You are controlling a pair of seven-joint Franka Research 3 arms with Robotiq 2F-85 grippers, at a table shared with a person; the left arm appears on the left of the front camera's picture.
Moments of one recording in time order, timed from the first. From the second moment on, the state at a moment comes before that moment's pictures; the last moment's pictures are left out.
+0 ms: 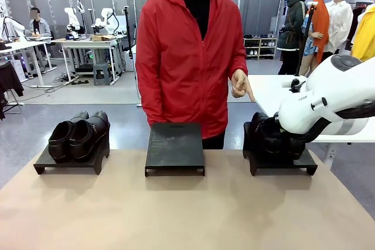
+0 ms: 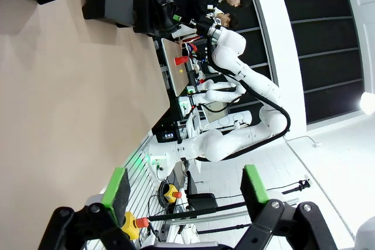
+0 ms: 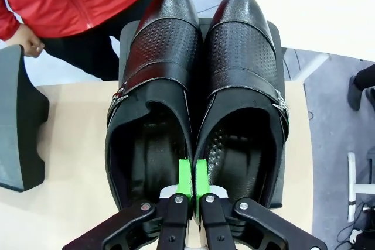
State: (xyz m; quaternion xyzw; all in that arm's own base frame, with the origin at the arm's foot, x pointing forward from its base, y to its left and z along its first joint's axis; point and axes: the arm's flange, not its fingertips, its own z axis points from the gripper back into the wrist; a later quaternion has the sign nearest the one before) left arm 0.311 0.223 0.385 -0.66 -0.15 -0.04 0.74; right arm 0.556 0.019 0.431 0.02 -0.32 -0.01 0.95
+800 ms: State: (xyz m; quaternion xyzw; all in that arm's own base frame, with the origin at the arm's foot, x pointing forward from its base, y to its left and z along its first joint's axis) left arm 0.311 0.223 0.385 -0.66 -0.15 -0.04 0.74; right arm 0.559 0.024 0.422 0.01 -0.32 0.01 0.95
